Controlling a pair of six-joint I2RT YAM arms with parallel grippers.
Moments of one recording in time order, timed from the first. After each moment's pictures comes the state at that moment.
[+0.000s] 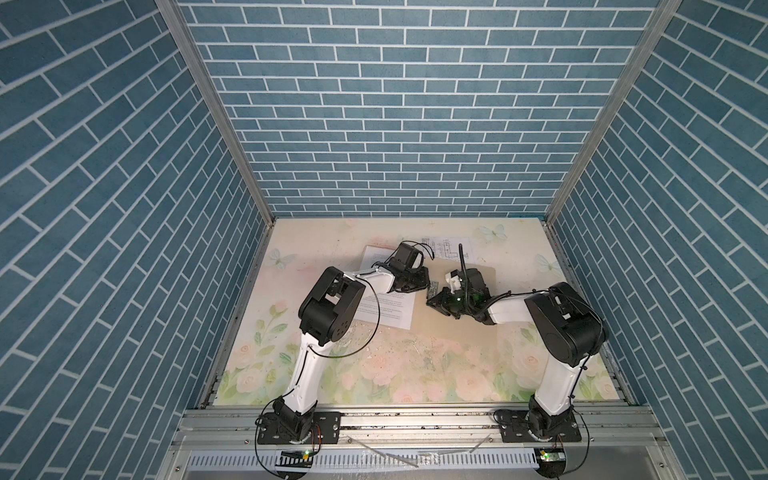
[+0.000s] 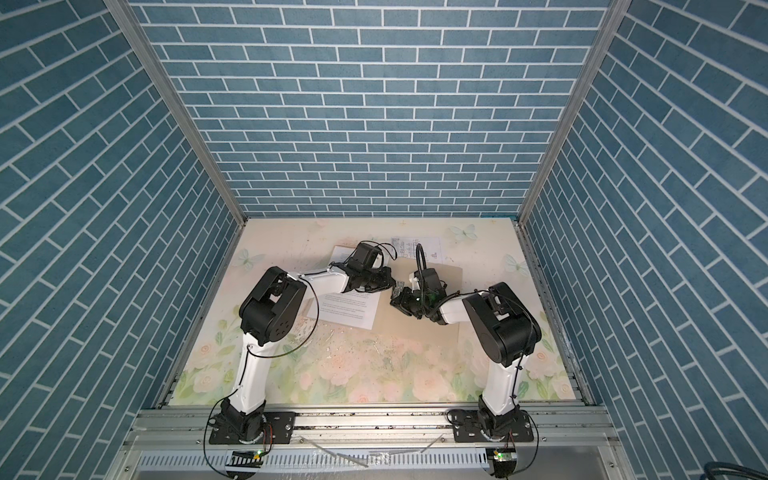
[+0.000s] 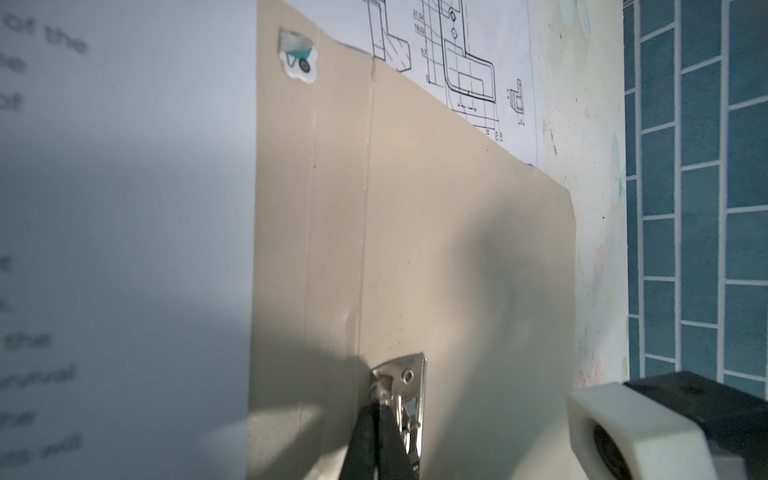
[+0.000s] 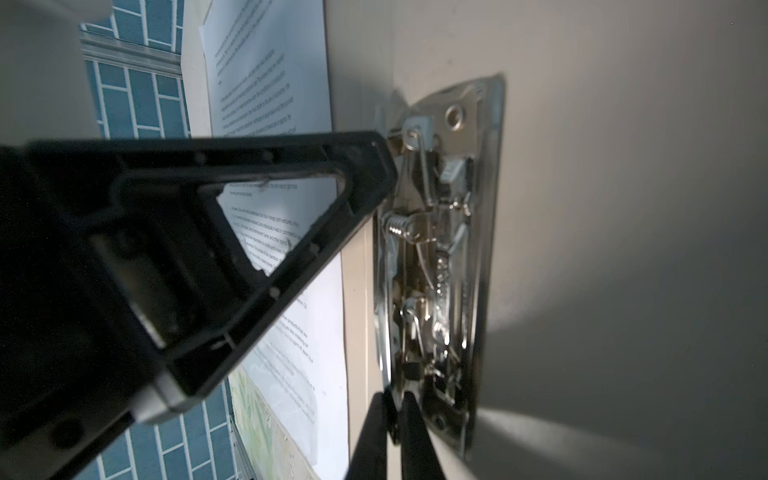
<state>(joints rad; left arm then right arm) -0.60 2.21 1.46 -0.09 0.34 -0.72 0.52 1.85 0.78 0.32 -0.51 0.92</state>
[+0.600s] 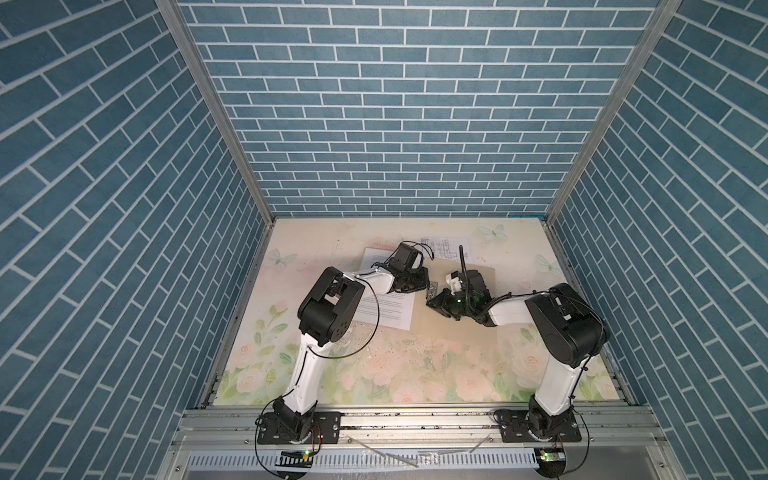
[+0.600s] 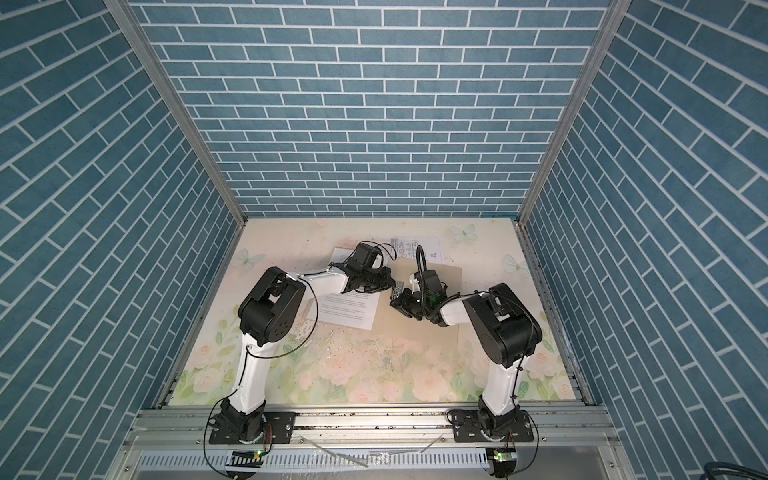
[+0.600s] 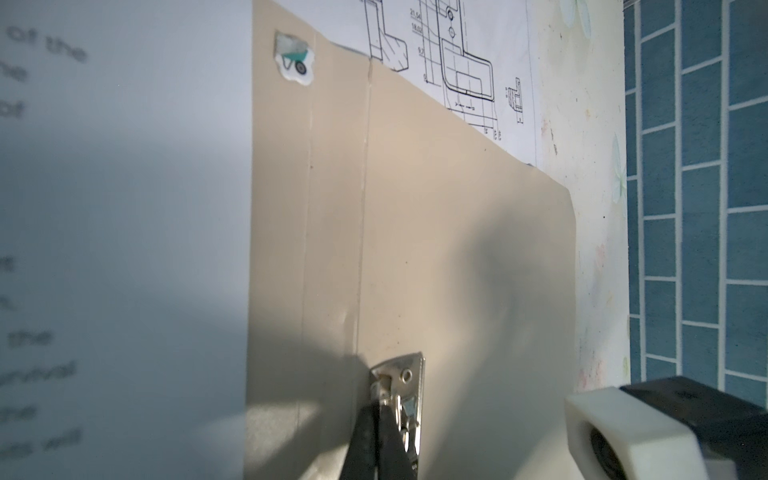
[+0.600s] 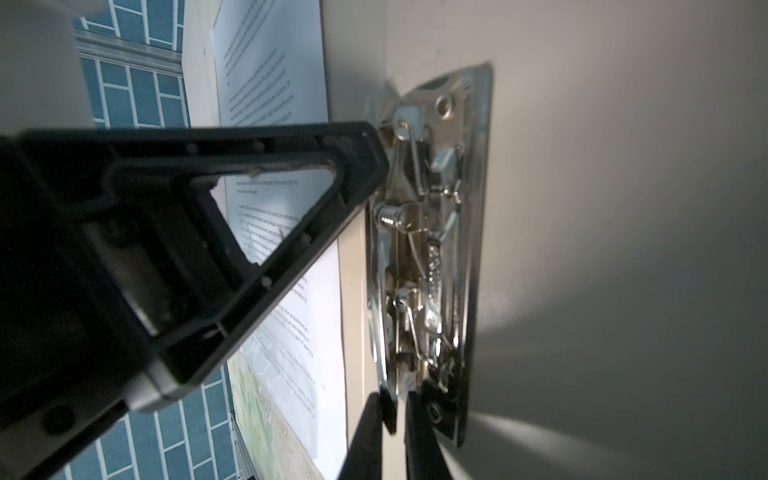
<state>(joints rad) -0.60 2.20 1.45 -0.08 0.34 -0.72 0.52 1.84 0.76 0.33 -0.50 0.93</state>
